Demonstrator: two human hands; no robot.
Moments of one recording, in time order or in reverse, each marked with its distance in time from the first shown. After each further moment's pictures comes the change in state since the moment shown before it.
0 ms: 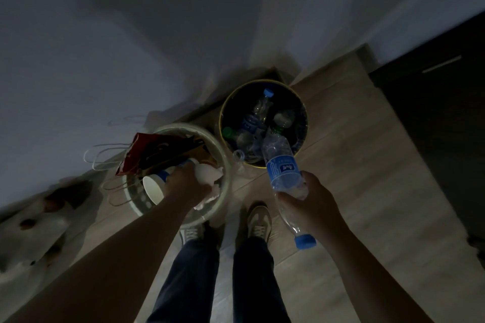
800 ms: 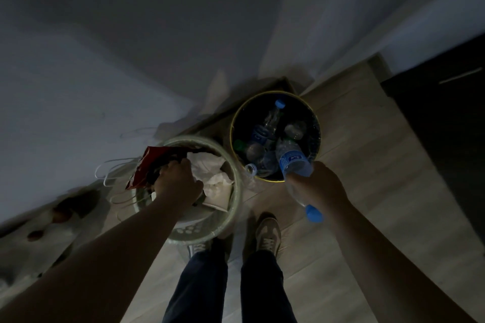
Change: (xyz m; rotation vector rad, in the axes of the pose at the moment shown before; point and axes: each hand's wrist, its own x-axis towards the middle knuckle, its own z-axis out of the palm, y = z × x) left_hand 0.033 -0.014 -0.037 0.206 0.113 0.026; right_hand 0.068 -0.045 0.005 -0.169 0.039 0.186
